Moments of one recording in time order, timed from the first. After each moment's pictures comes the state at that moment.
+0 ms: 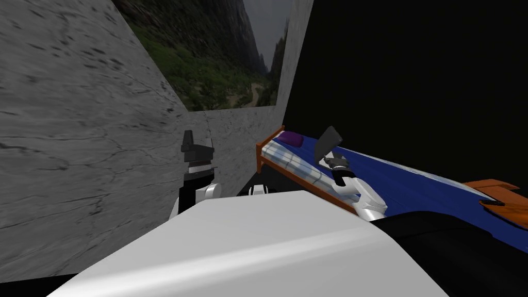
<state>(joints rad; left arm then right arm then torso) 0.48 -0.04 -0.02 -2.35 -0.02 -0.36 0.09 0.44 -0.63 -0.45 -1.75 0.65 0.22 0.58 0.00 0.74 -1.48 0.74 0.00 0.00</state>
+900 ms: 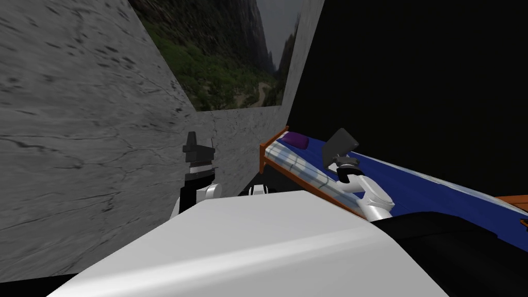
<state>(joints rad) 0.48 -0.04 -0.02 -2.35 -0.02 -0.36 0.10 0.40 -0.67 -0.50 -1.68 0.68 0.27 0.59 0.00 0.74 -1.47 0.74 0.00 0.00</state>
